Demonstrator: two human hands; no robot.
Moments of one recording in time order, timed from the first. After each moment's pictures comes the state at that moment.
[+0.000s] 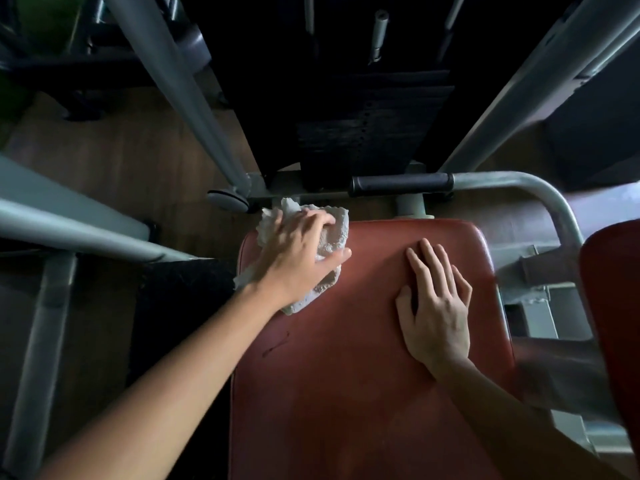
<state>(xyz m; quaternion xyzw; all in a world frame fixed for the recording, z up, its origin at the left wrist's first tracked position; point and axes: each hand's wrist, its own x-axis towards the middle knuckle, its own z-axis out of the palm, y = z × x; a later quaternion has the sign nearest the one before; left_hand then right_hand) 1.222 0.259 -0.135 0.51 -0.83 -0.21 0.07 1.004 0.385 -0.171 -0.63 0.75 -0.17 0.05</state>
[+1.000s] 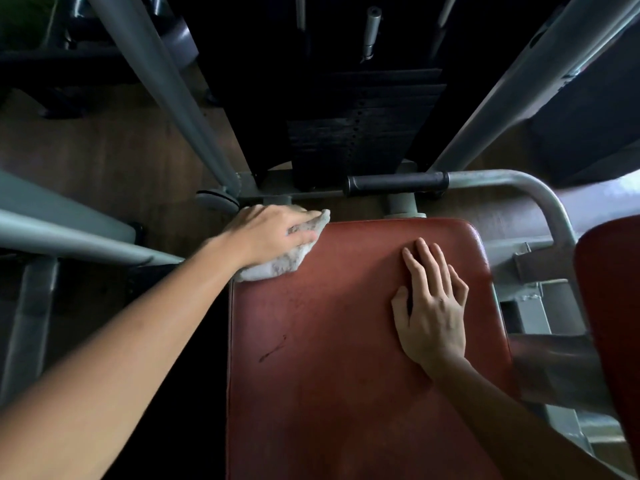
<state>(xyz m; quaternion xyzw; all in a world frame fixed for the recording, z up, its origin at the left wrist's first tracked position) 1.250 0.201 -0.119 0.46 -0.84 -0.29 -0.09 1.007 0.384 -0.170 -0.63 0.76 -0.15 0.05</state>
